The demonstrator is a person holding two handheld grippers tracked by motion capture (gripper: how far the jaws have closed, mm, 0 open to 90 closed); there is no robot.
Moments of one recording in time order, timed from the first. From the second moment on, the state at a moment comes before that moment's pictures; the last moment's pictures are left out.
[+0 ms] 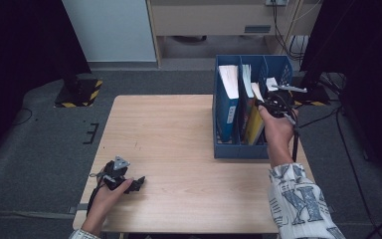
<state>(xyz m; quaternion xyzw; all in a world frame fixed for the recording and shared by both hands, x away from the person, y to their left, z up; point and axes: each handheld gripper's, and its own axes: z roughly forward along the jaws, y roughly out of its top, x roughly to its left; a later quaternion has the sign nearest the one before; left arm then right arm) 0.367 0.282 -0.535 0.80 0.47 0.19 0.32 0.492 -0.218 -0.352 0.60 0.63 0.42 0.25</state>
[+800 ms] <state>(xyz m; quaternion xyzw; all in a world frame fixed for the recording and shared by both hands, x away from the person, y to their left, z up) 0.367 0.282 -0.536 0.80 0.47 0.19 0.32 0.514 -0.219 -0.343 0.59 0.63 0.42 0.27</state>
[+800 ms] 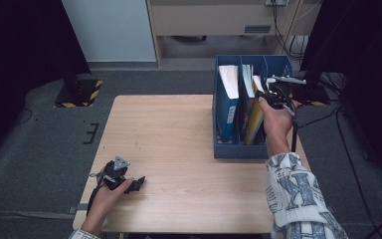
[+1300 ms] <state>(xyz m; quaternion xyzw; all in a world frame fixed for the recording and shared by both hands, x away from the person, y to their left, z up) 0.367 0.282 -0.536 0.80 0.47 0.19 0.32 0.534 -0.218 -0.346 0.60 0.62 0.43 0.27</state>
